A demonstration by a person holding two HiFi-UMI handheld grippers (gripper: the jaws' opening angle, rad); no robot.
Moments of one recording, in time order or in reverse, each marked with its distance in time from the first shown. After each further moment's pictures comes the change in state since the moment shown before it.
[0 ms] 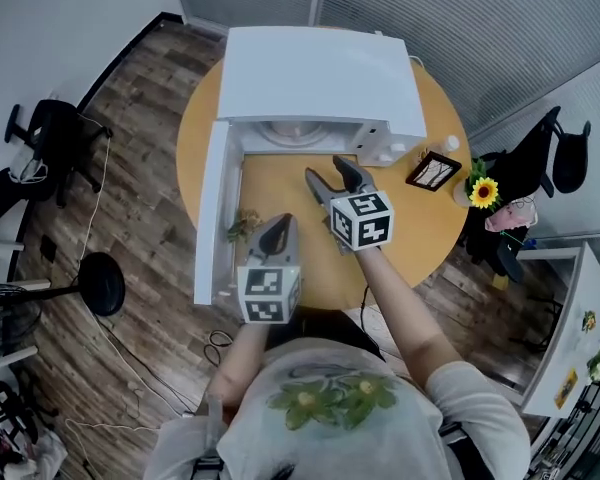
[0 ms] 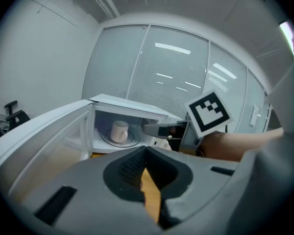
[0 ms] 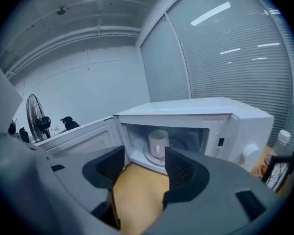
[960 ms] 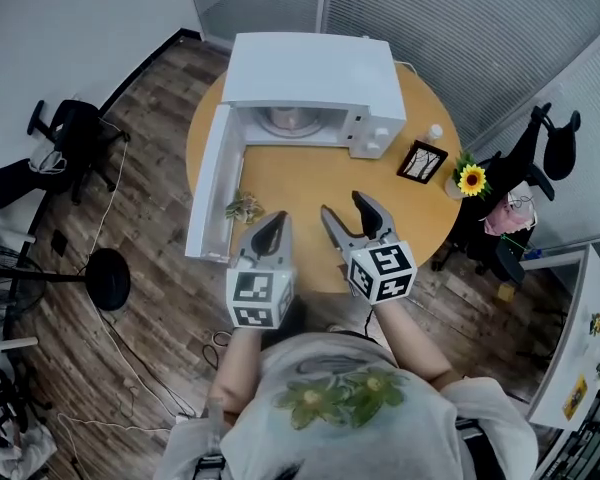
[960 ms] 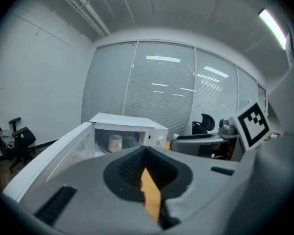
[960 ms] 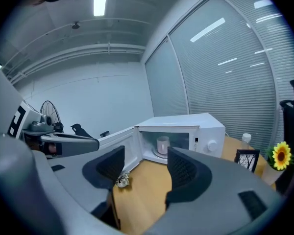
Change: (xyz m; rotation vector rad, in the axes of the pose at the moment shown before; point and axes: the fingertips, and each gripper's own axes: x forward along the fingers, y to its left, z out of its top) left arm -0.086 -0.063 0.016 0.098 -0.128 0.029; right arm -0.174 0.049 -0.015 -0.016 -0.138 0.018
